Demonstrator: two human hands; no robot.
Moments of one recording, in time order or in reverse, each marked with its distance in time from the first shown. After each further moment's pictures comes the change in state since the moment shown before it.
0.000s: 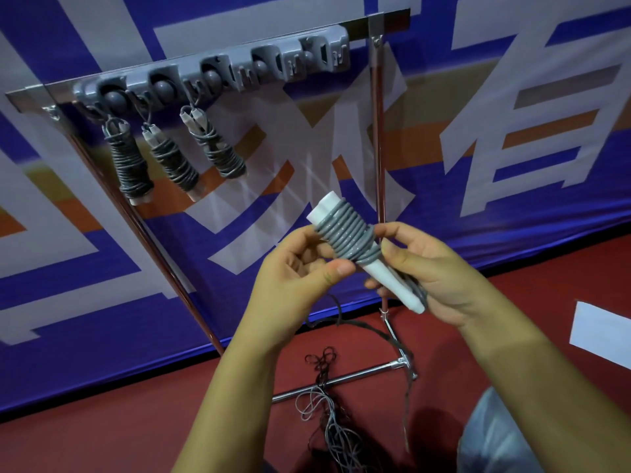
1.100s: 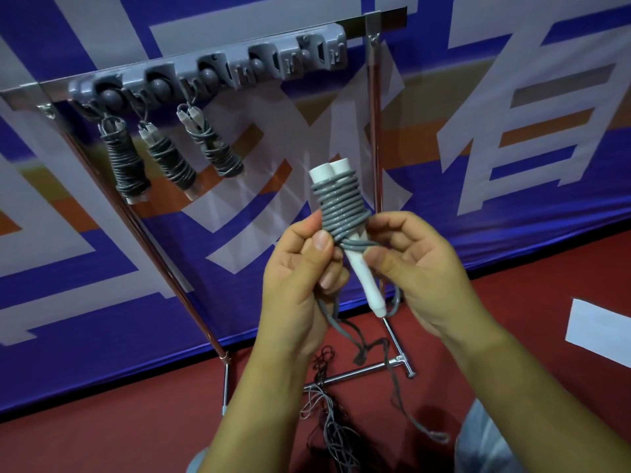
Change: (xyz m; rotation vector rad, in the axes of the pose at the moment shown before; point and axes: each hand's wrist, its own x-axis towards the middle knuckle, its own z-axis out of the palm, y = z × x) left_hand -0.004 0.000 0.026 -0.591 0.098 0.035; right_hand -0.005 0.012 0.020 -0.054 0.106 -0.377
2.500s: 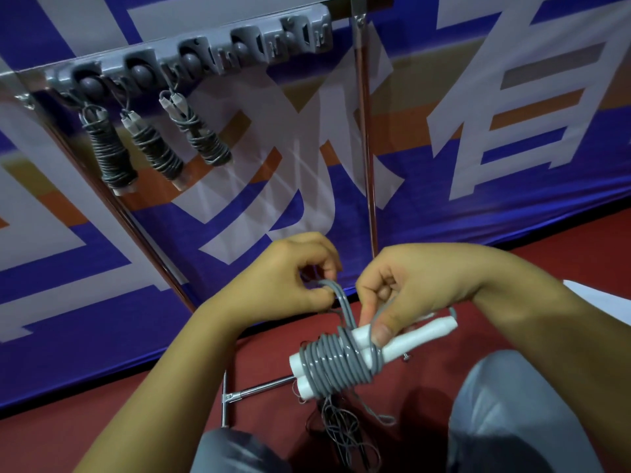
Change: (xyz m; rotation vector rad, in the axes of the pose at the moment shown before) left_hand 0.017 0.024 -0.033 1.383 -0.620 0.046; right_hand 0.008 -0.034 -0.022 -0.658 -0.832 0.631
